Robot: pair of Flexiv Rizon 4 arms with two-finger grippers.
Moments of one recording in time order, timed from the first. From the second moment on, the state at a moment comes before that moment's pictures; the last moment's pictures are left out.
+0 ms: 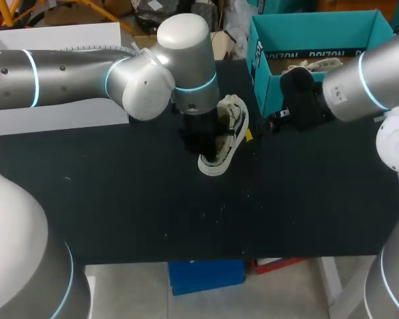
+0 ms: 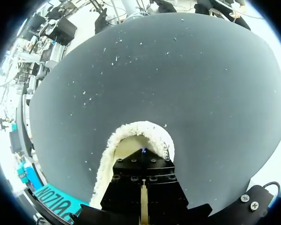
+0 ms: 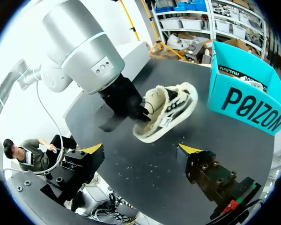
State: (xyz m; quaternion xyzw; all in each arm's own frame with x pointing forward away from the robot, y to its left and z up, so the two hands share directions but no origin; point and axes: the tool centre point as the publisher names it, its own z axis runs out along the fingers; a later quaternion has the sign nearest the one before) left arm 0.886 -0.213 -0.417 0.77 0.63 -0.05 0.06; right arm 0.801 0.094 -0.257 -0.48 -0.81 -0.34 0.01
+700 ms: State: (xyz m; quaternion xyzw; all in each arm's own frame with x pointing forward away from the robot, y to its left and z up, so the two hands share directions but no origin) left arm 0.945 -0.199 -0.307 0.73 0.66 -0.12 0.17; right arm 0.801 0.094 -0.257 -0.48 -0.81 -0.34 0.01
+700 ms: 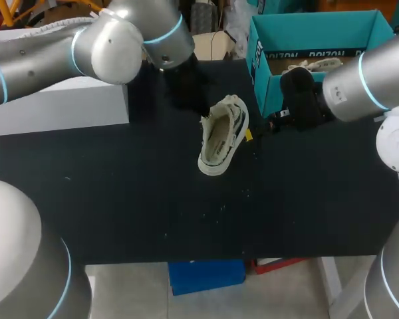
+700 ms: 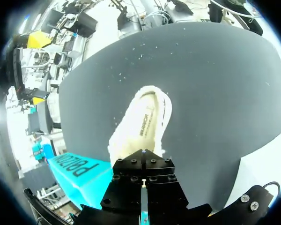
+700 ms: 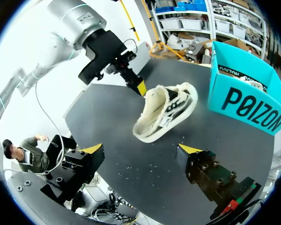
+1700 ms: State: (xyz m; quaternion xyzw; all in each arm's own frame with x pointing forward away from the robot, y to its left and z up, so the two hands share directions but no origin) left arm 0.991 -0.230 -0.324 0.75 0.64 -0.11 0.12; right arm 0.801 0.094 -0.257 -0.48 -0.81 -0.34 0.01
